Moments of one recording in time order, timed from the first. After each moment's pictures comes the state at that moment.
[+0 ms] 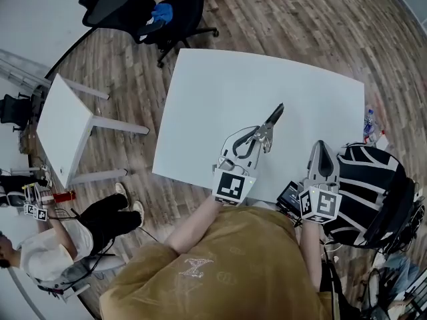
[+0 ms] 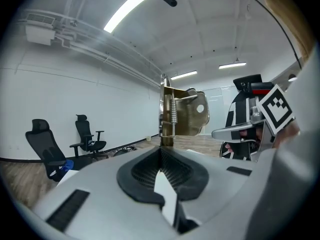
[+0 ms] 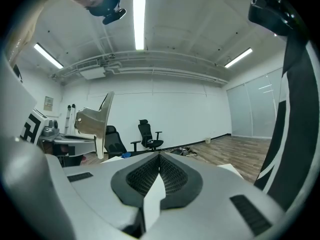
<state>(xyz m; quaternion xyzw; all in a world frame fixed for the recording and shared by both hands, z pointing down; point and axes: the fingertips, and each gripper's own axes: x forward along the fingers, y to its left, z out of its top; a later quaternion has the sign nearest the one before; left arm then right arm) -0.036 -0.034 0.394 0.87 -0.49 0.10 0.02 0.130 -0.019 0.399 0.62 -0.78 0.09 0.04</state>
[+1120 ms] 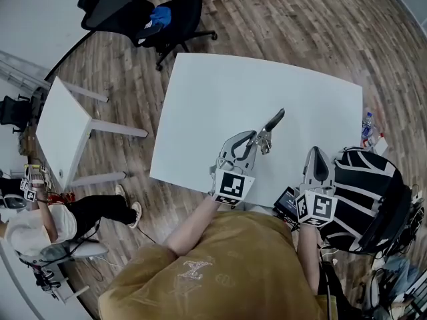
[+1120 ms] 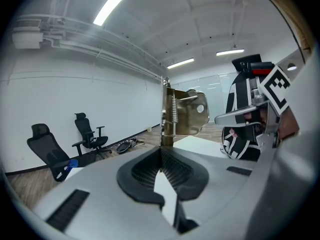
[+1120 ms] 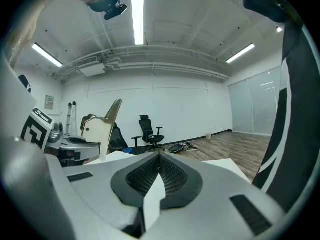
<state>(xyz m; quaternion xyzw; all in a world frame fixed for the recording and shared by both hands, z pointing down) -0.034 -0.042 0.436 0.86 -0.48 0.17 0.02 0.135 -0.020 0.420 0.61 -0.78 0.11 0.06</state>
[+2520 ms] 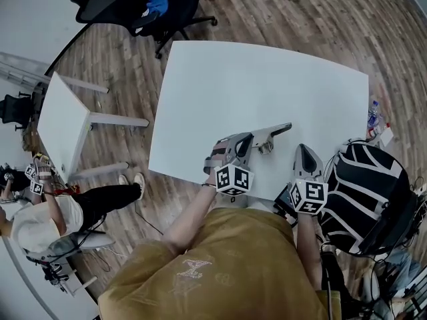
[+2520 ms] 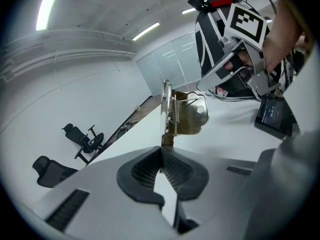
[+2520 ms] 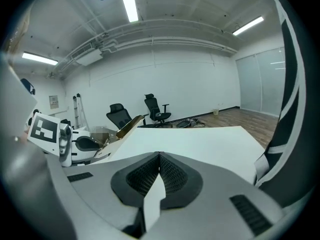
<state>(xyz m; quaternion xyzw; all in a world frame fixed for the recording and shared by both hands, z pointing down) -0.040 -0.021 0.555 0.82 -0.40 0.39 -0.07 0.115 -0.010 0.524 0.55 -0.79 0.22 0.14</state>
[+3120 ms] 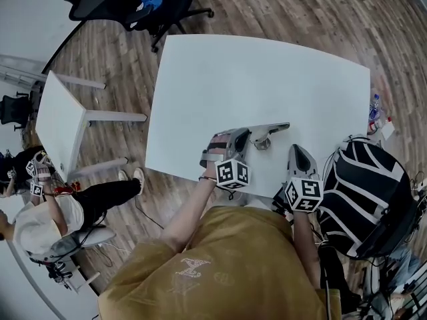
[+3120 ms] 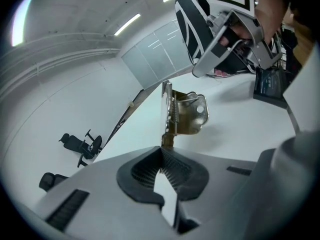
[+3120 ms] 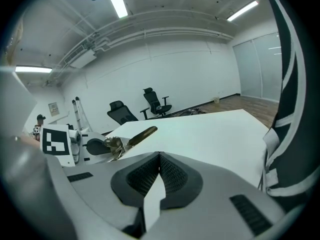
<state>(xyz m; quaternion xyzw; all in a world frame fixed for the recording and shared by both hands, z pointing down) -0.043 -0.026 0.597 0.80 -0.36 0.47 -0.11 0.104 0.000 0.556 0.53 -0.79 0.28 0.15</state>
